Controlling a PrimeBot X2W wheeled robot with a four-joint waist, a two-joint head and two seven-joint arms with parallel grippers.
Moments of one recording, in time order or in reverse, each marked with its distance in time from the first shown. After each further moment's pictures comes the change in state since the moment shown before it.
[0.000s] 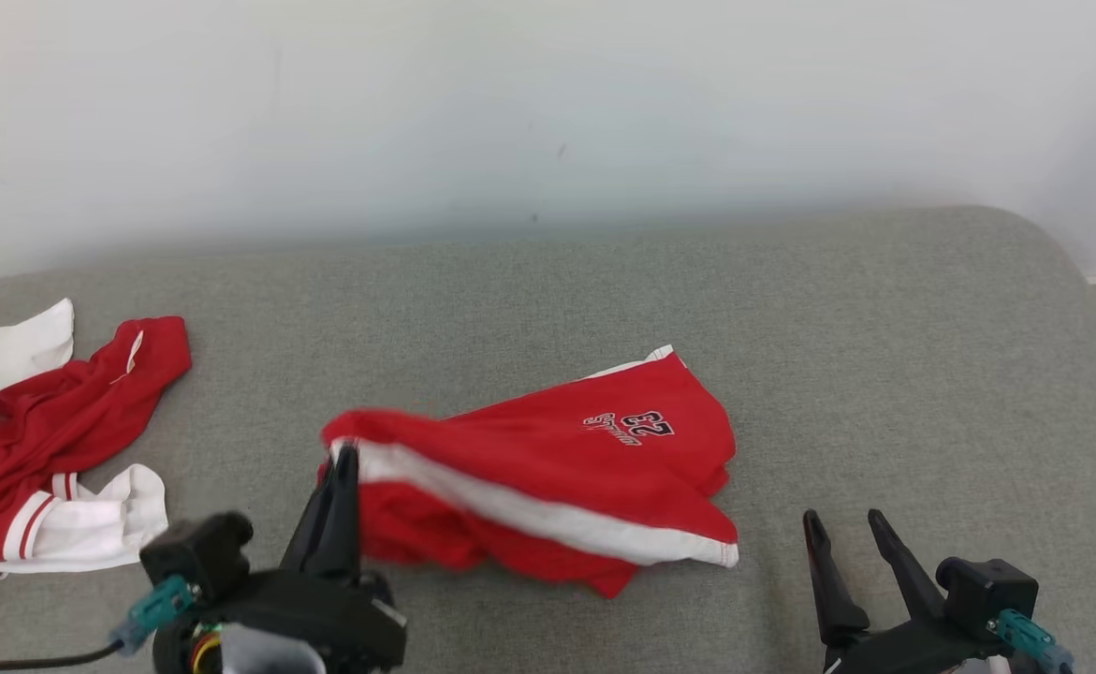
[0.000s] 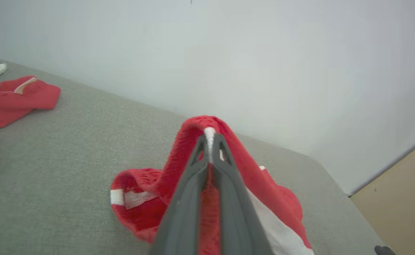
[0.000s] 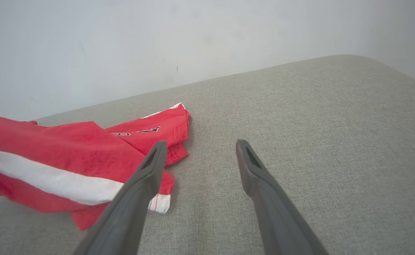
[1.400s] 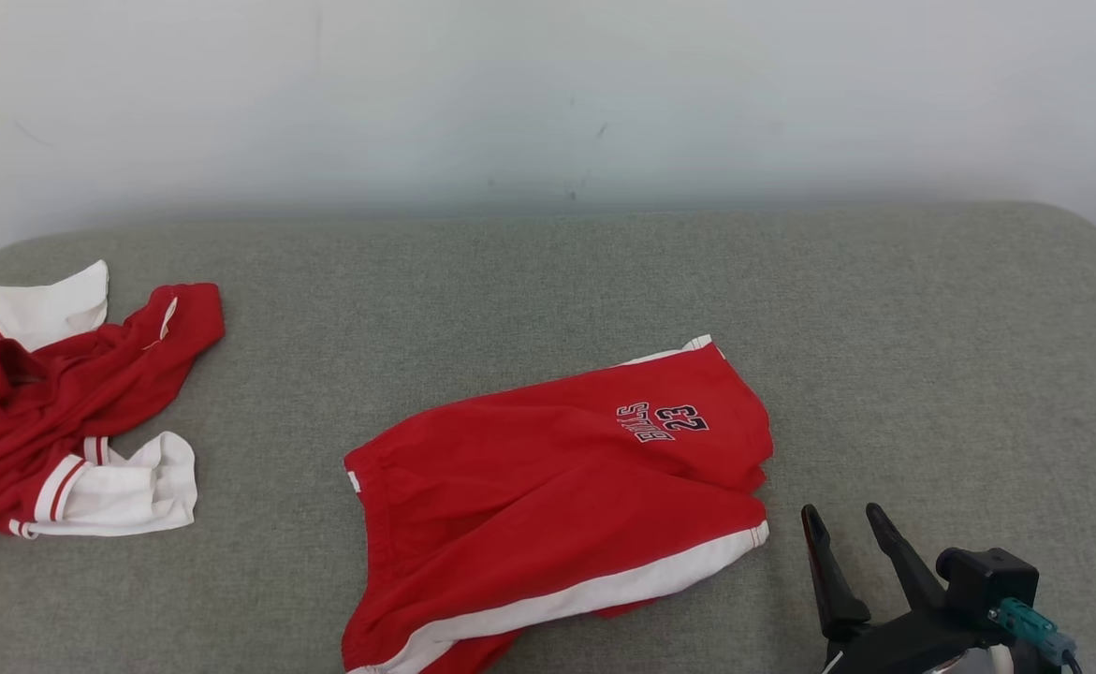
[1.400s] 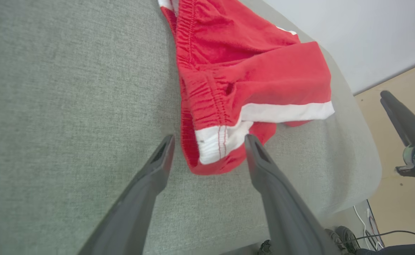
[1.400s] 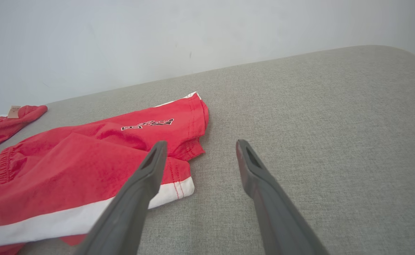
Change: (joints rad) left arm 0.284 0.208 -0.042 0.027 -0.181 -0.263 0.190; right arm -0.002 -0.016 0.009 -0.017 0.012 0.000 0.032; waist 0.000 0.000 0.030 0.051
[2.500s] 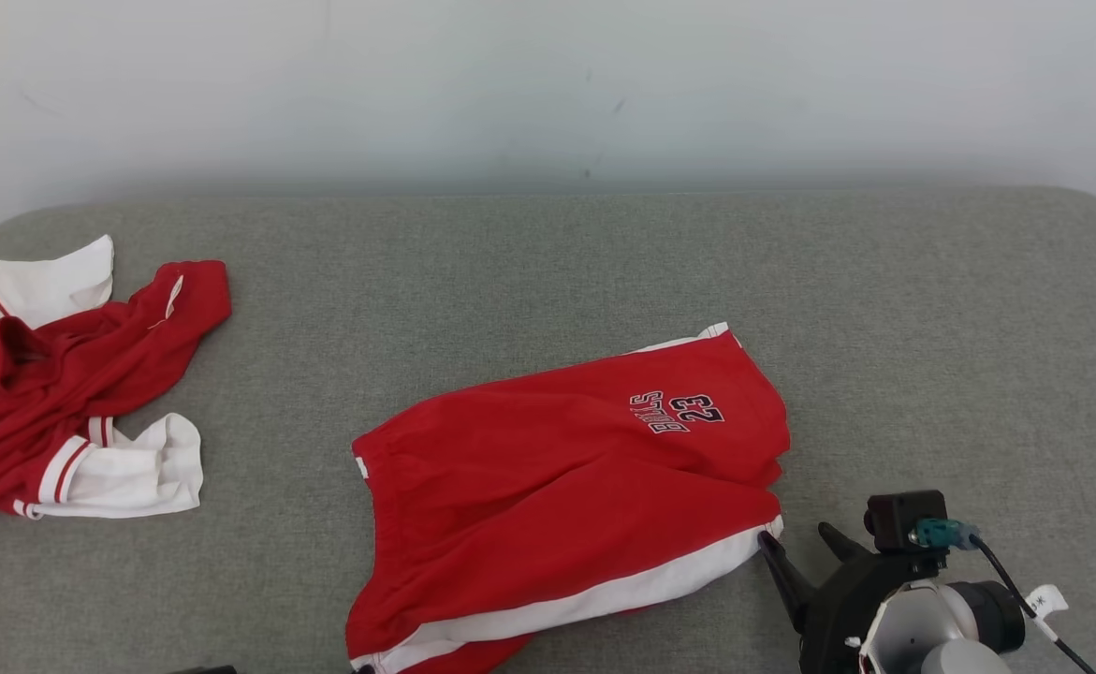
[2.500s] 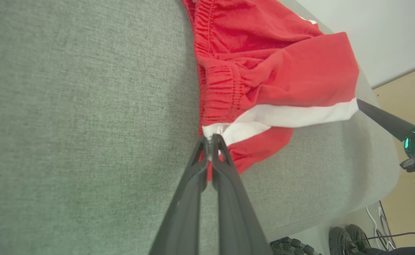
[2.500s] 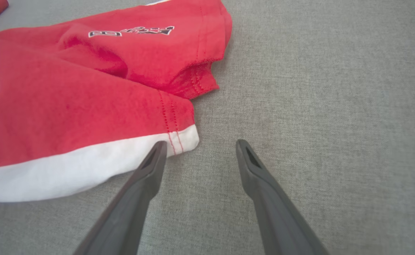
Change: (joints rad) left arm -0.042 -0.005 -0.025 0.057 0.017 0.006 0.000; right arm -0.139 -0.067 0.092 0.143 0.010 0.000 0.334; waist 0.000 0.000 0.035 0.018
